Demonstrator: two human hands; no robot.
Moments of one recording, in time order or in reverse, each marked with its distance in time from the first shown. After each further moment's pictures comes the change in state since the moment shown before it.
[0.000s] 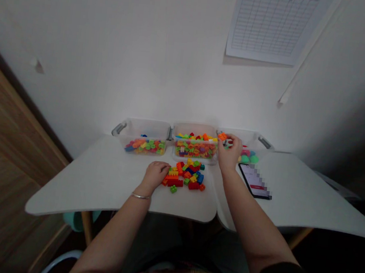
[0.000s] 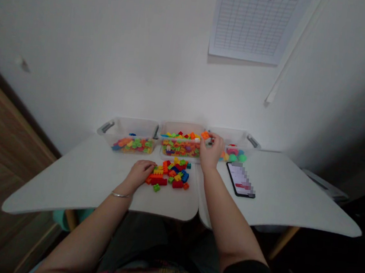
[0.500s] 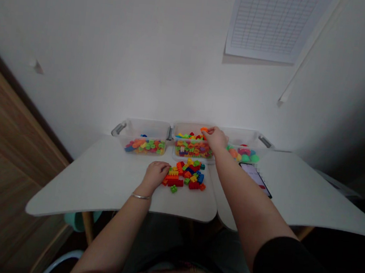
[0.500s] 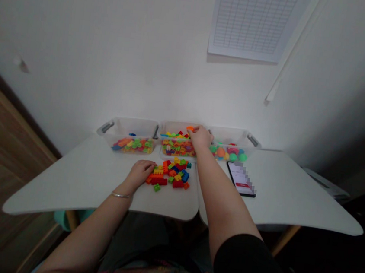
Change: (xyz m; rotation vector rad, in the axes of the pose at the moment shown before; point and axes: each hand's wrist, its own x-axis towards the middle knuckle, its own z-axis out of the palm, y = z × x) left_hand 0.000 0.000 0.000 0.011 -0.003 -0.002; right_hand 0.040 -0.017 0.055 -0.315 -0.519 0.244
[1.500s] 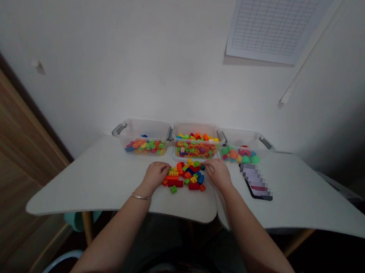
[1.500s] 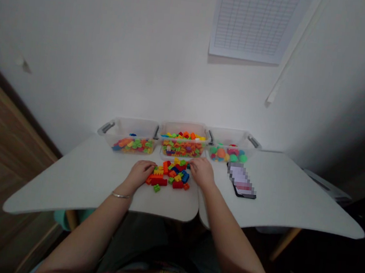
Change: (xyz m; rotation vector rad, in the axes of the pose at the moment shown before) left_hand -0.001 0.004 -0.004 -0.013 0.005 -0.007; right_hand -0.102 0.085 0.002 -0.011 -0.169 -0.555
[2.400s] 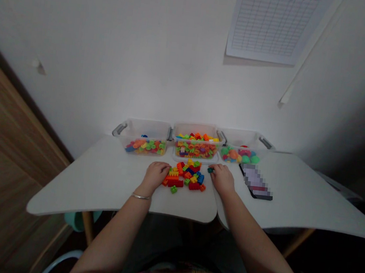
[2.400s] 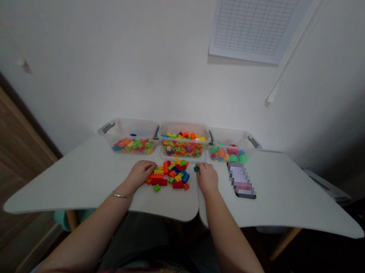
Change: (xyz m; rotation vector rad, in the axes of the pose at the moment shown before) left_hand 0.000 0.000 -0.001 0.011 -0.013 -0.007; right_hand -0.026 0.019 0.011 -0.255 -0.018 0.136
